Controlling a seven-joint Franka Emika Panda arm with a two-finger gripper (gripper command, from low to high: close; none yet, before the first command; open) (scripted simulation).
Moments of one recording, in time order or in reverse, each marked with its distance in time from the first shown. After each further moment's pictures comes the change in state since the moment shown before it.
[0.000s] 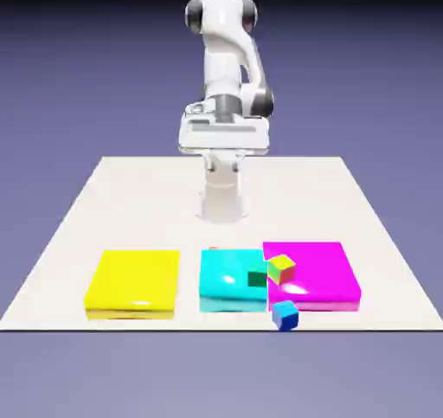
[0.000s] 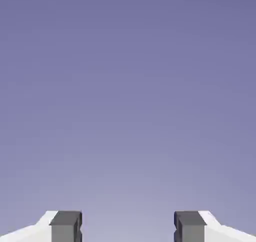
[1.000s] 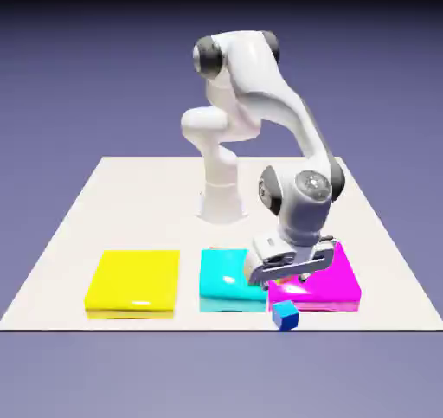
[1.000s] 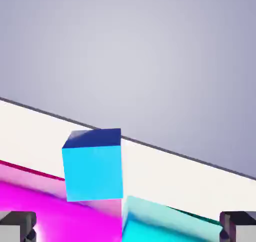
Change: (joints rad) arm 0.119 1.087 0.151 0.976 -0.126 -1.002 0.054
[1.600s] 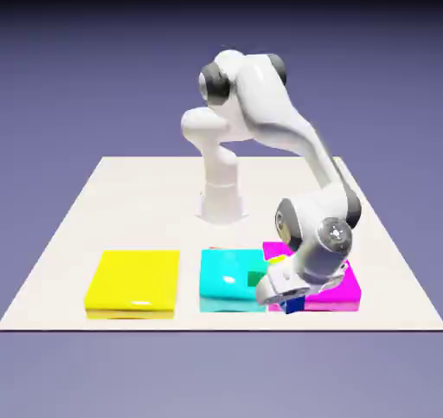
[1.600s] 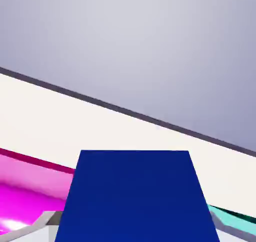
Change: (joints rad) arm 0.007 -0.002 0.012 0.007 0.059 -0.133 0.070
